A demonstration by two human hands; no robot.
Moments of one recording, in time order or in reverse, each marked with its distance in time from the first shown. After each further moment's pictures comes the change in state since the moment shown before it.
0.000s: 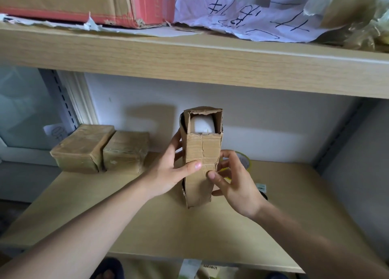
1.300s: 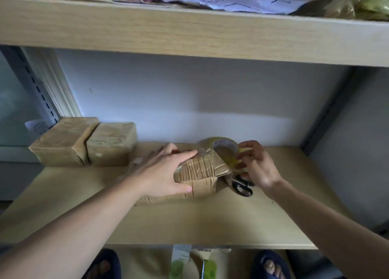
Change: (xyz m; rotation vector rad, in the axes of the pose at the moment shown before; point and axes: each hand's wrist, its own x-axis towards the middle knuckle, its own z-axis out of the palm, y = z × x) left_hand -0.002 0.001 0.013 0.959 -0.299 -0.071; right_hand 0.004 0.044 -0.064 -0.007 0.320 0.325
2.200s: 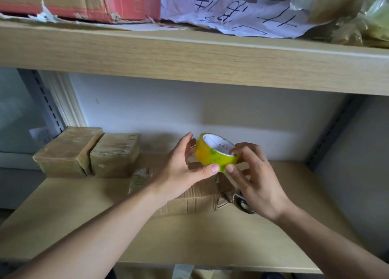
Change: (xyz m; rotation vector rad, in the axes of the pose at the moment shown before) left_hand 0.011 0.035 -0.004 -1.115 0.264 -0.036; right_hand -0.032 -0.035 0.004 -0.273 -0.070 -0.628
